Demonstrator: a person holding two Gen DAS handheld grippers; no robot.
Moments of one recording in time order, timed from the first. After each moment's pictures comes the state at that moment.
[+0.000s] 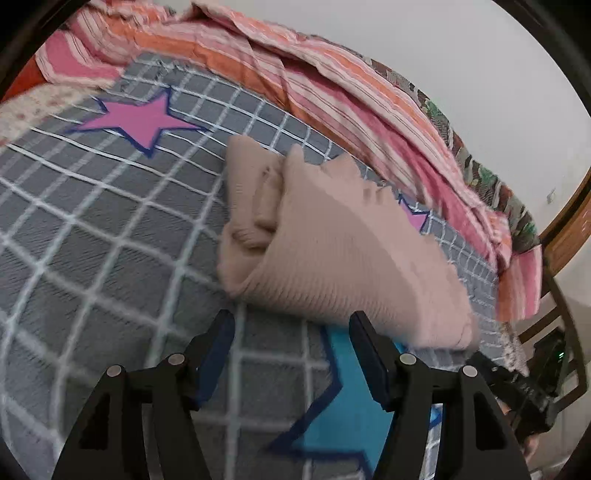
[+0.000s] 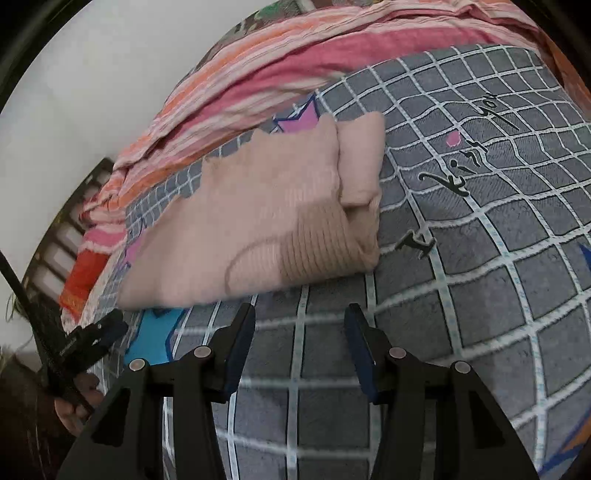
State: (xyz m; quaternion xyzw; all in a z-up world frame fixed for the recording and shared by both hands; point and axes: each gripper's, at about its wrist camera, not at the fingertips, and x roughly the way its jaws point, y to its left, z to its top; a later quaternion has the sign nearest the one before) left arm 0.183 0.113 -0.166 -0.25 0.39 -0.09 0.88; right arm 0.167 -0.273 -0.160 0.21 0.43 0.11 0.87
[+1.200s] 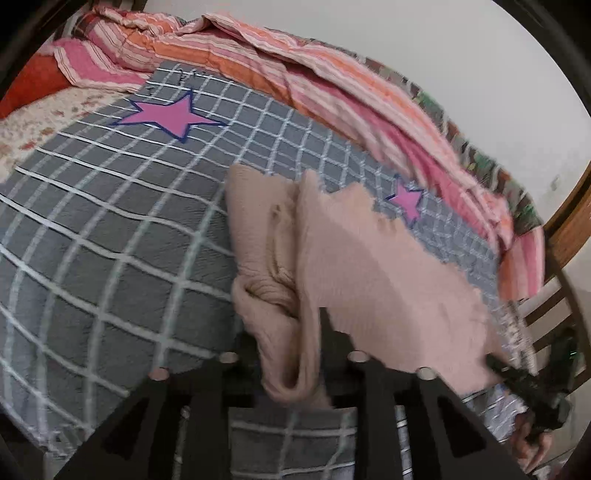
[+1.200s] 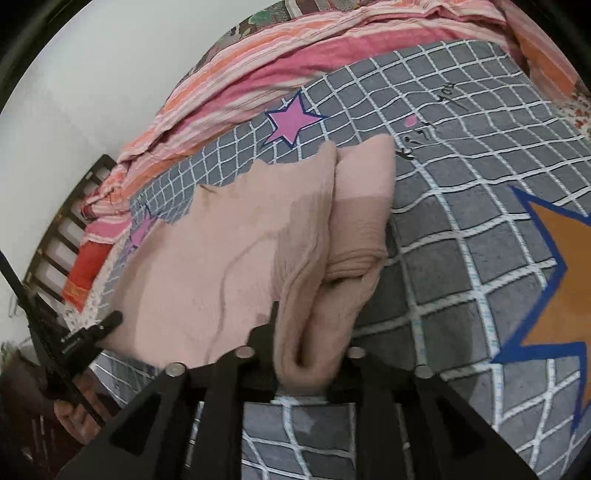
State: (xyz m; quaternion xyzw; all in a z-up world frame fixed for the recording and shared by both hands) left arm 0.098 0.105 -0.146 -0.21 0.40 -0.05 0.89; right arm 0.097 -0.294 -0.144 0.20 0.45 0.10 0.87
